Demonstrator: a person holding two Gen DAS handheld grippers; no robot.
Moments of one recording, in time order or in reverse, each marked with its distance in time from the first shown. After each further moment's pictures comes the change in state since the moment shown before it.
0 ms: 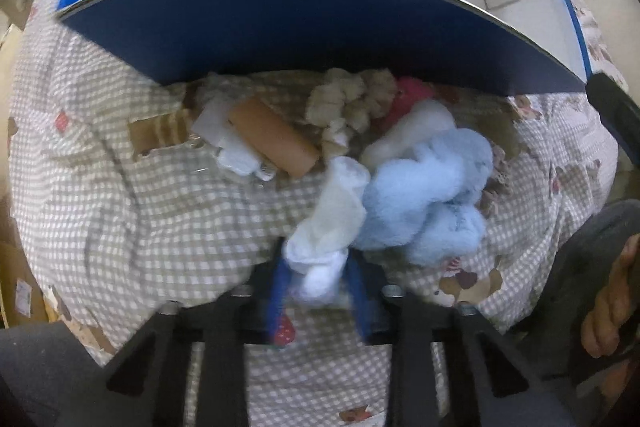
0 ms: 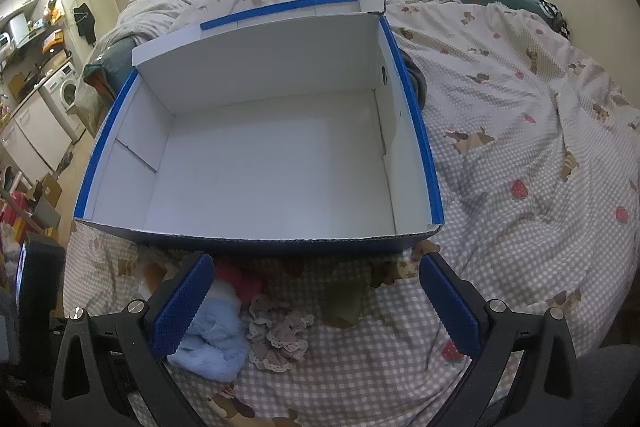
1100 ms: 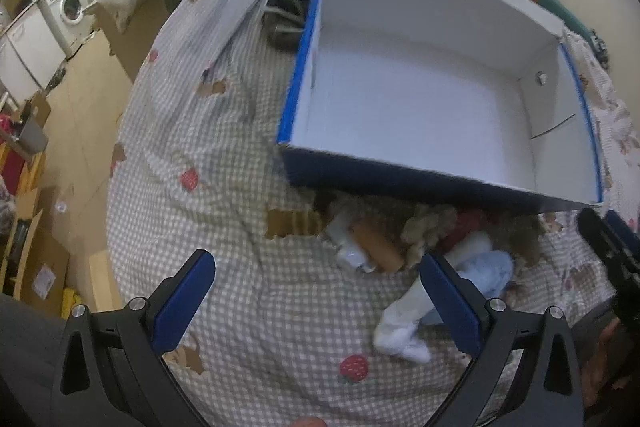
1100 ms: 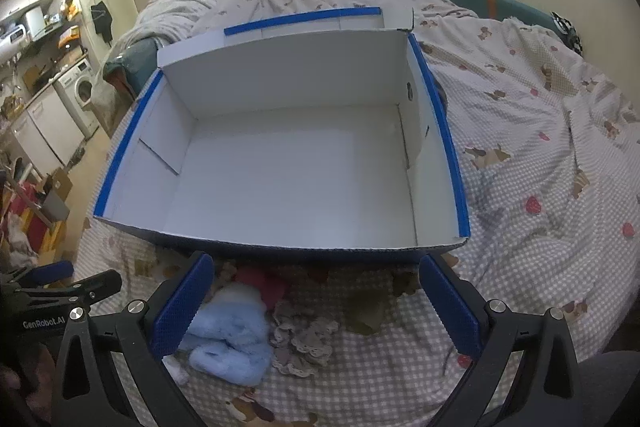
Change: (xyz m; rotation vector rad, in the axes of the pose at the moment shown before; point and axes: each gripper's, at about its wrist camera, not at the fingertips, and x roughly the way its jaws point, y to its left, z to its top) left arm -0.087 0.032 -0.002 -0.165 -0.336 0.195; right arm -0.006 0.016 -0.002 -0.043 -0.039 0.038
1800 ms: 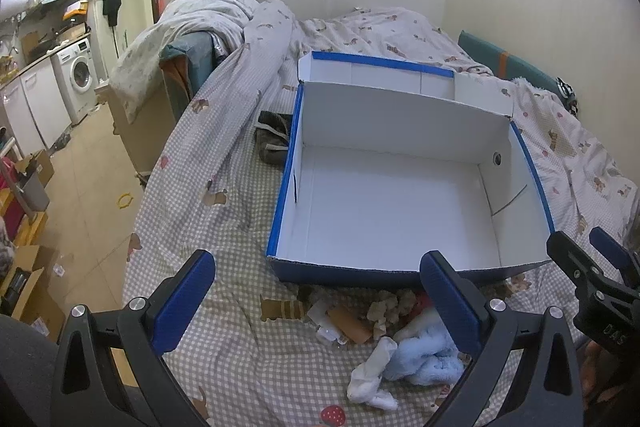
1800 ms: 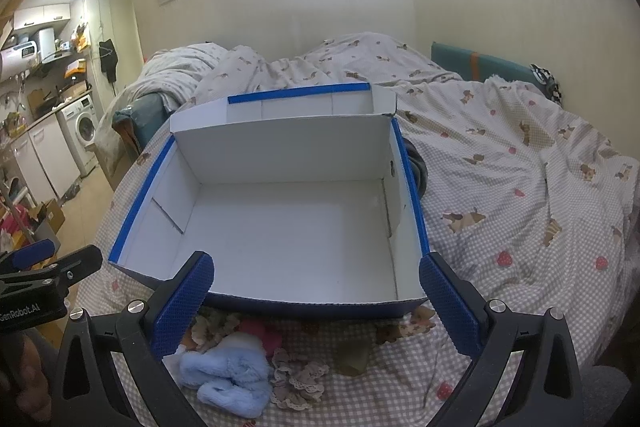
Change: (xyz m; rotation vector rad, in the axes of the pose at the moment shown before) left arm -0.071 -0.016 0.004 0.033 -0.375 -0.042; right arm -0.048 0.003 0.010 -0.010 -0.251 -0.035
